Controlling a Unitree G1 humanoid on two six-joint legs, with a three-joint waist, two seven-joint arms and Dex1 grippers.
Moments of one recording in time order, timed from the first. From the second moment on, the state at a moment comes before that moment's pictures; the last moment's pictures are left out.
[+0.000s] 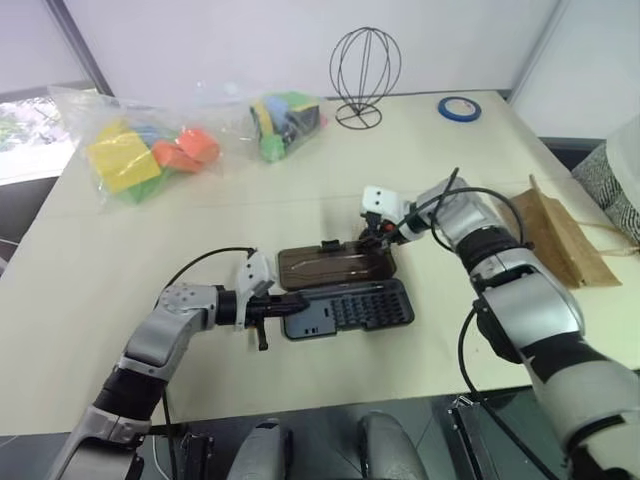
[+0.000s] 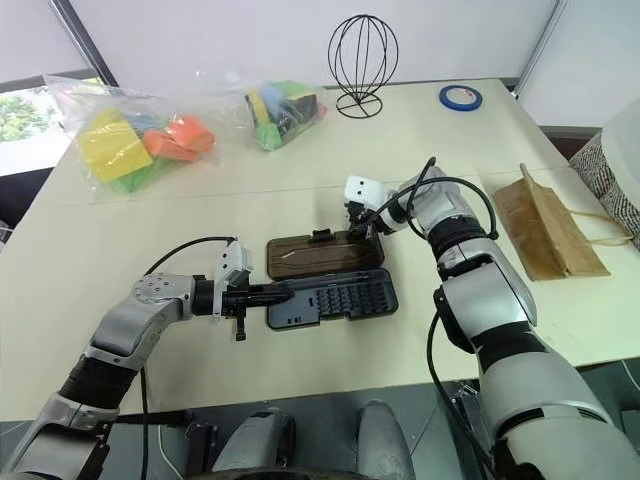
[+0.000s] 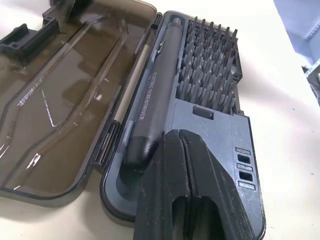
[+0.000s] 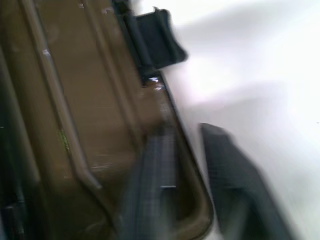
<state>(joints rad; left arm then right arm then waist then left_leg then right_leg) -0.32 0.53 -0.18 -0.04 -0.34 0.44 -1.07 -1.21 -0.39 0.37 1.15 -0.28 0.06 1.20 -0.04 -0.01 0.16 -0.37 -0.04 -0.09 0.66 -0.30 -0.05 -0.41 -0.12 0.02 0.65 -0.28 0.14</state>
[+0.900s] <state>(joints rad) -0.34 0.53 -0.17 -0.04 -0.34 0.45 -1.04 -1.06 -0.49 0.42 0.84 -0.39 -0.28 1.00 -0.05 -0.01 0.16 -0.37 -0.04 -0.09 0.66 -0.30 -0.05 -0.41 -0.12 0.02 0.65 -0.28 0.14</state>
